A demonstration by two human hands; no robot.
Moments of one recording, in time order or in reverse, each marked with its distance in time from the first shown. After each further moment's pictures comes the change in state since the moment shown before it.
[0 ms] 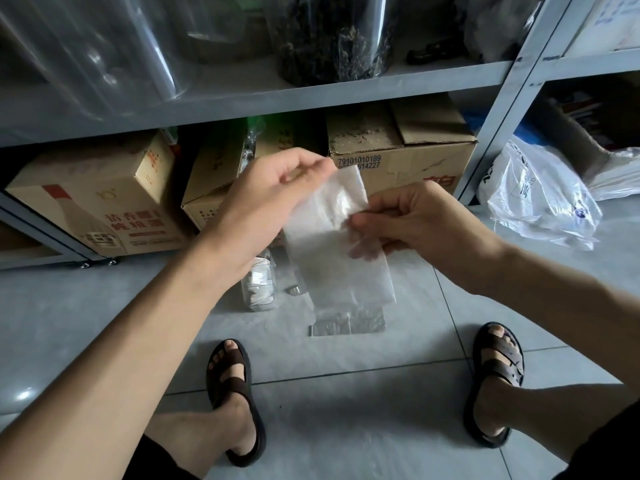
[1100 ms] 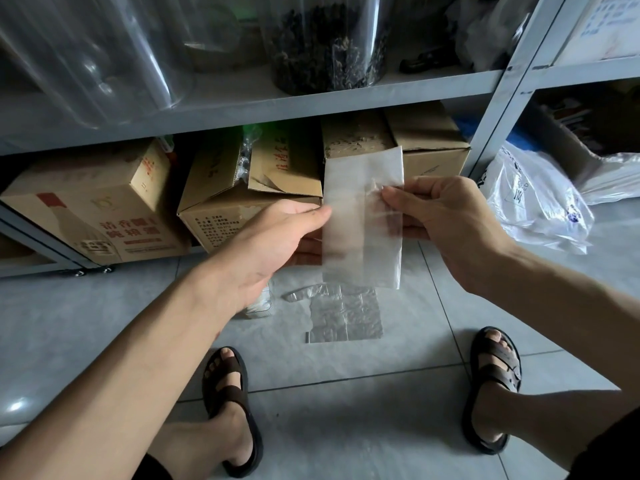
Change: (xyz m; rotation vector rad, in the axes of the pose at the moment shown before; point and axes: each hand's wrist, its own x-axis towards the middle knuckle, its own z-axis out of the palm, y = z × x) left_hand -0.007 -0.009 0.017 -0.288 -0.175 -0.410; right_hand 0.003 0.003 -0.014 0.208 0.389 0.053
